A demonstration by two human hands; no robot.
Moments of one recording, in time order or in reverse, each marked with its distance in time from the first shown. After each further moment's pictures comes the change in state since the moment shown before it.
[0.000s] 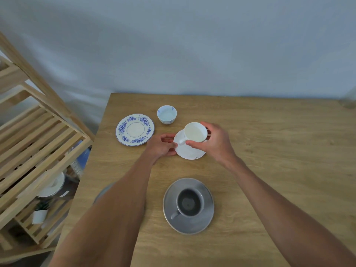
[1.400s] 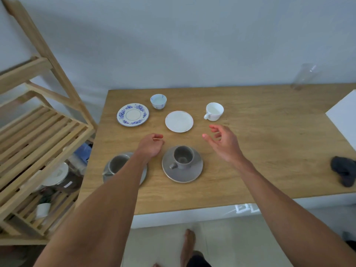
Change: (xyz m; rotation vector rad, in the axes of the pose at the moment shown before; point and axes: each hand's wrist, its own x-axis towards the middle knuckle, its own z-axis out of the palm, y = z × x) left_hand -0.119 -0.056 -0.012 0.349 0.121 0.138; right_hand -0.164 0.011 -0.043 -0.007 0.177 0.063
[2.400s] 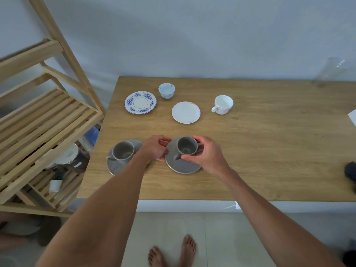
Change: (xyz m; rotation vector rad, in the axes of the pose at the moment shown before) left_hand -0.042 -0.012 0.007 -0.049 -0.191 -0.119; right_hand -0.046 -0.013 0.040 0.053 -0.284 -0.089
